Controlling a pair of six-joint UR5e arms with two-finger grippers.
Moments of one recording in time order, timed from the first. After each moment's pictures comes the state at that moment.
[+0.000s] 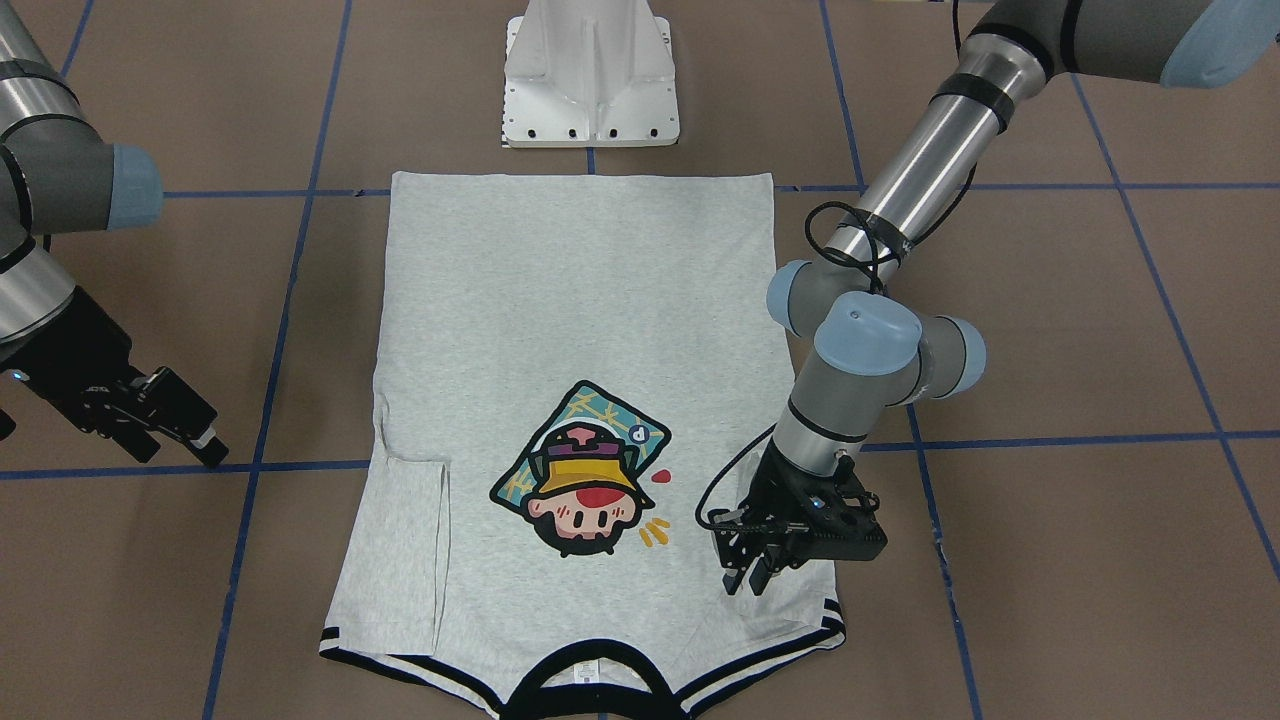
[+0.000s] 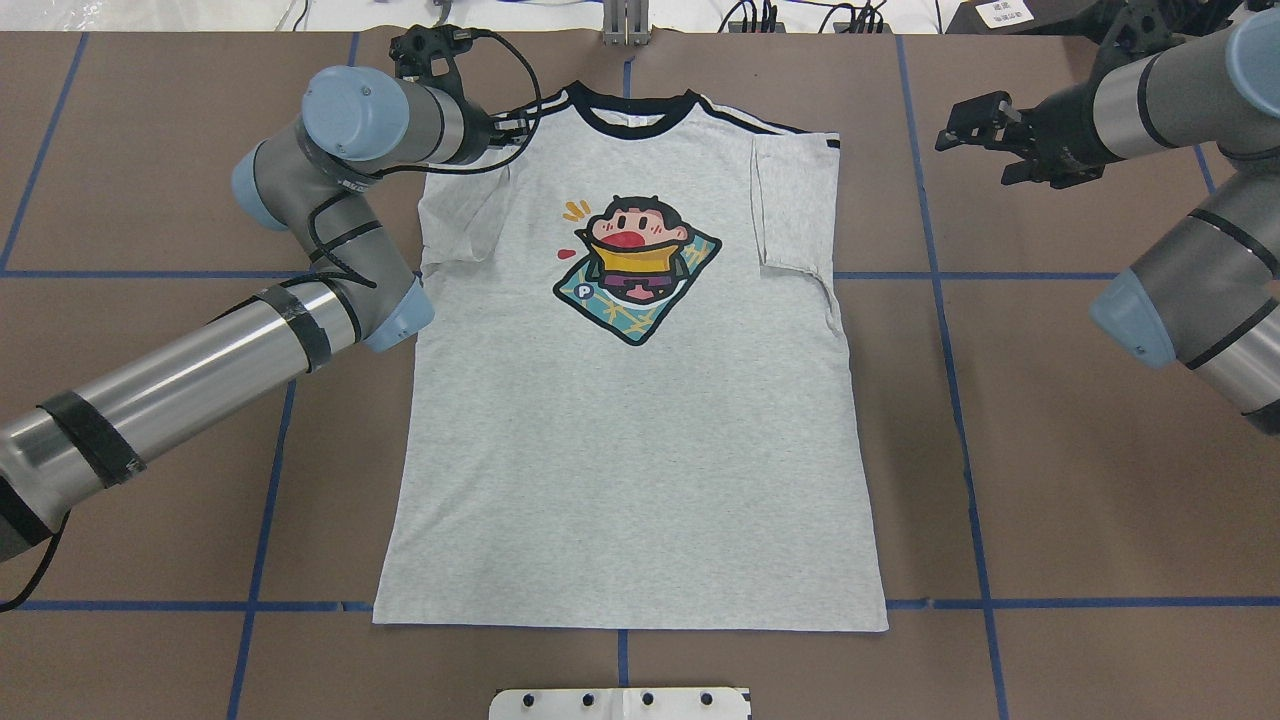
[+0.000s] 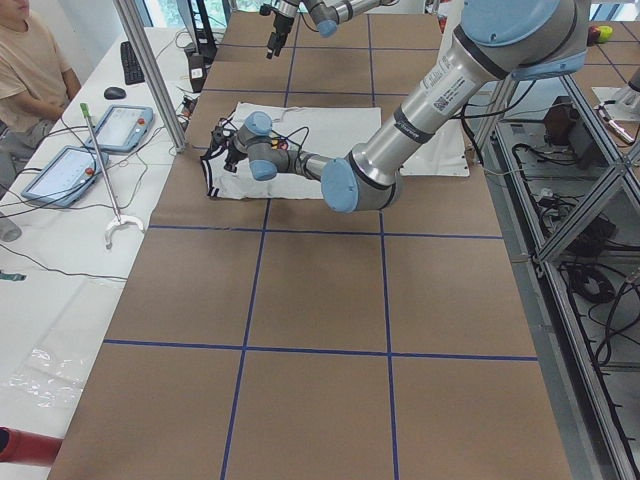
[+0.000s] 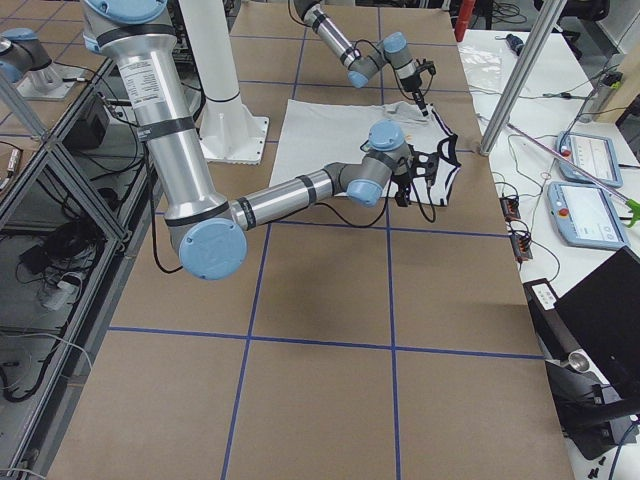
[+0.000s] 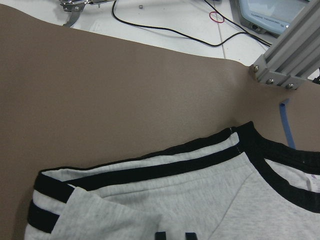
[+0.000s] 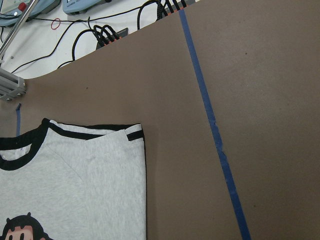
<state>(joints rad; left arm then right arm) -0.78 -2.43 -0.93 -2.59 -1.71 -1.23 1.02 -1.25 1.62 -0.91 2.06 1.31</state>
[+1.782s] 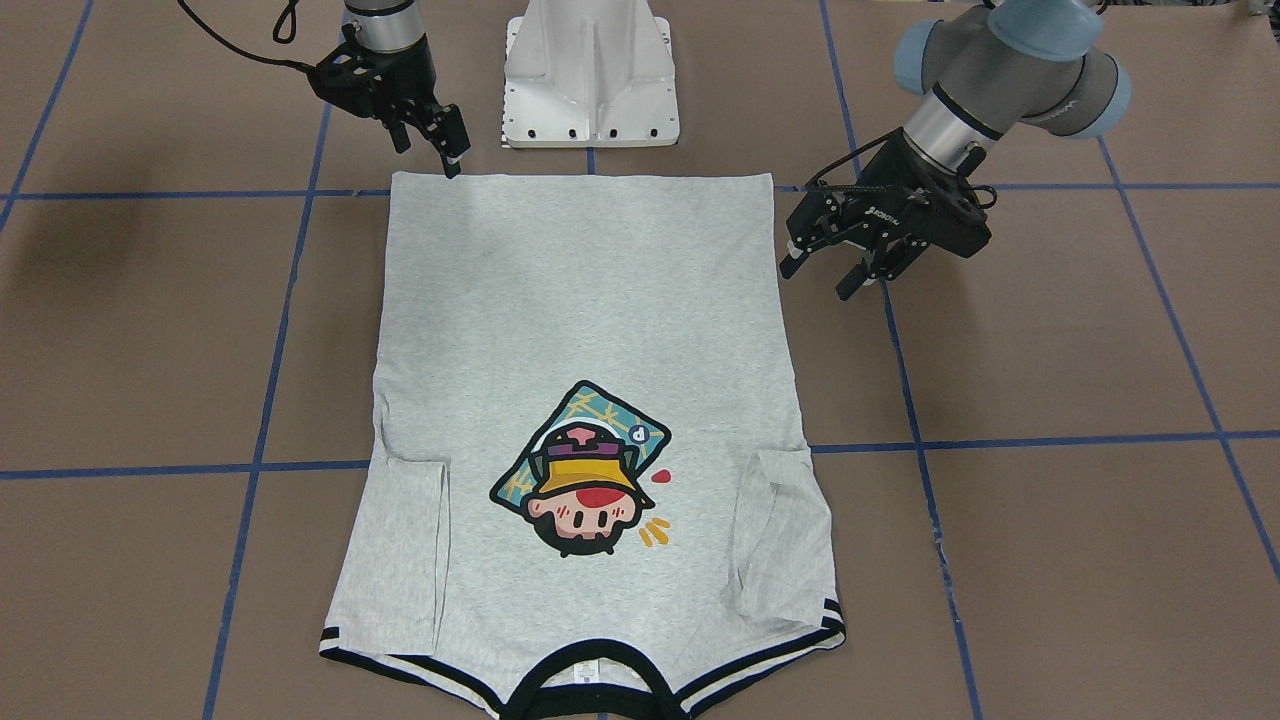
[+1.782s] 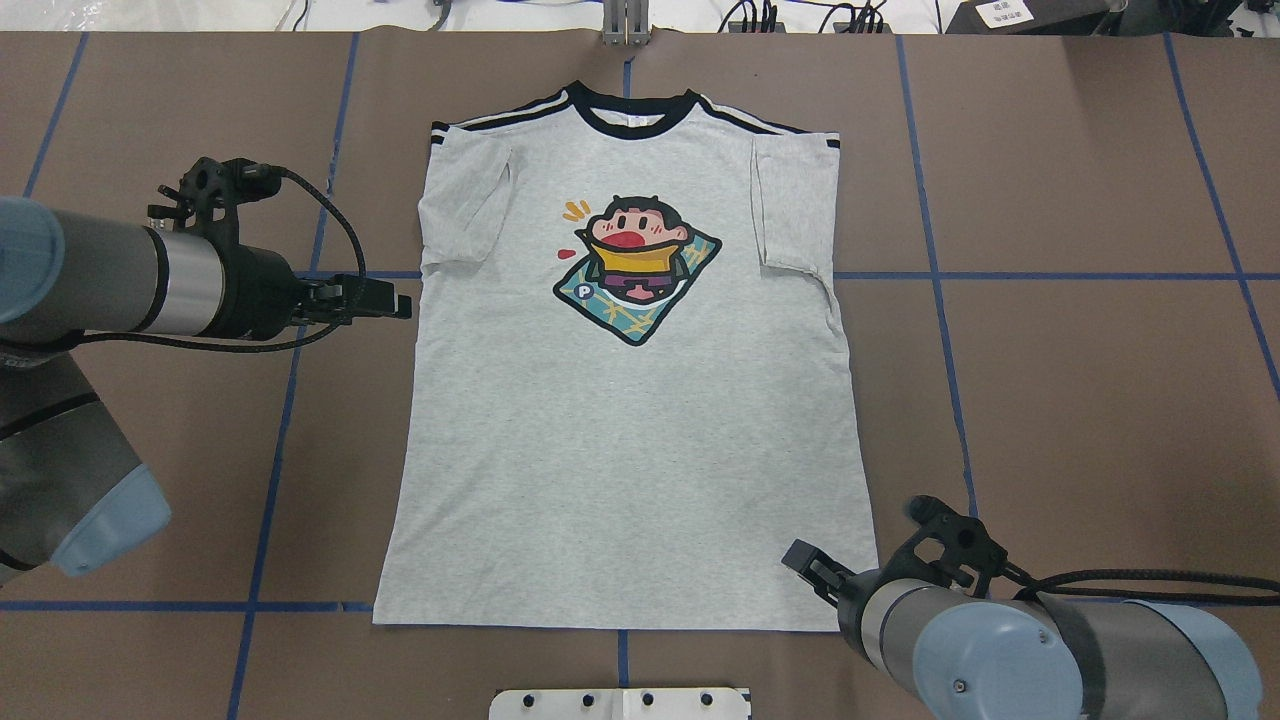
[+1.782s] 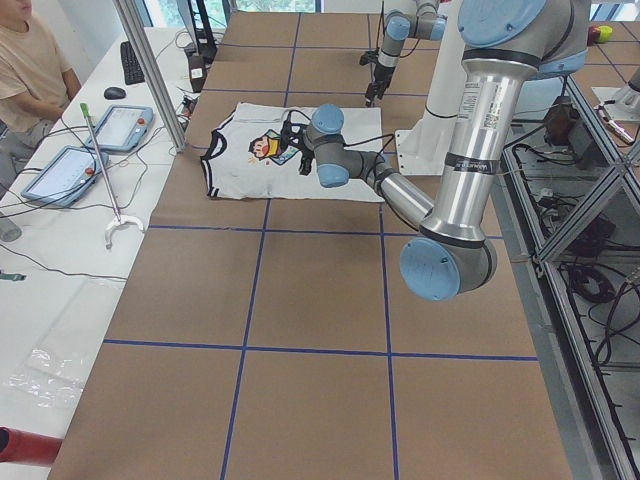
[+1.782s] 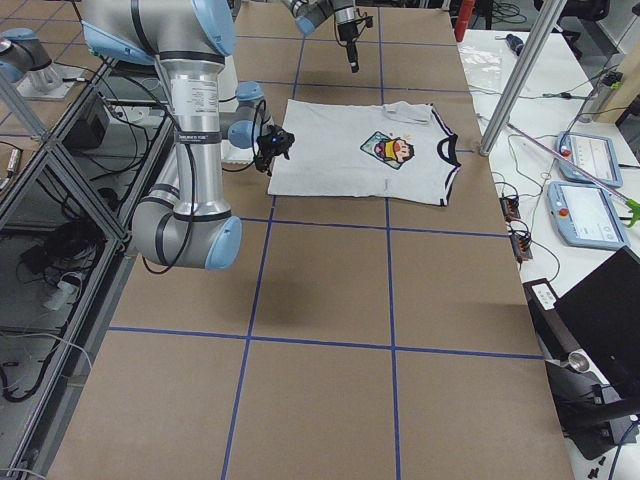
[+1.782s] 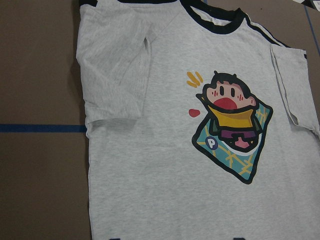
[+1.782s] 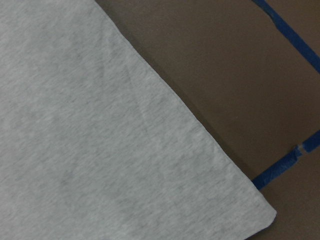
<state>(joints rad) -0.73 -1.79 -1.88 -2.31 -1.97 -1.24 0.08 -1.46 2.17 -1.51 1.43 2.19</state>
